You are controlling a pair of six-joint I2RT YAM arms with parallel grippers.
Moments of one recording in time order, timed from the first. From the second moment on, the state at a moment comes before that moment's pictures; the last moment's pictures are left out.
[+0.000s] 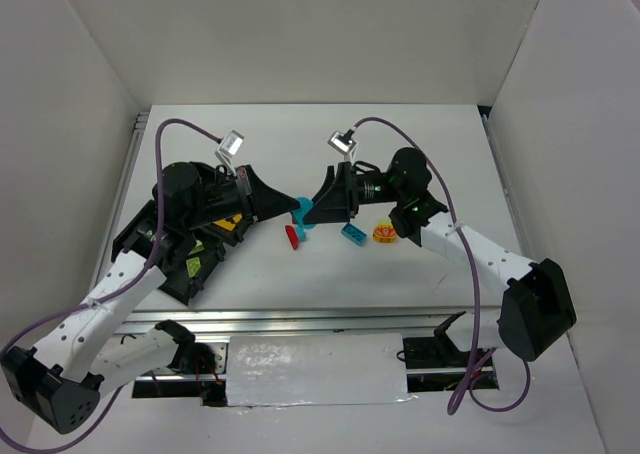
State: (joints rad) left arm -0.48 0.97 0.96 -0.03 0.64 -0.87; right arm 0.57 1.32 0.95 0.60 -1.11 1.12
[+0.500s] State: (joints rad) left arm -0.13 1.10 1.30 -0.85 -0.22 -0.77; right arm 0.50 1.24 0.92 -0.06 -0.72 0.74
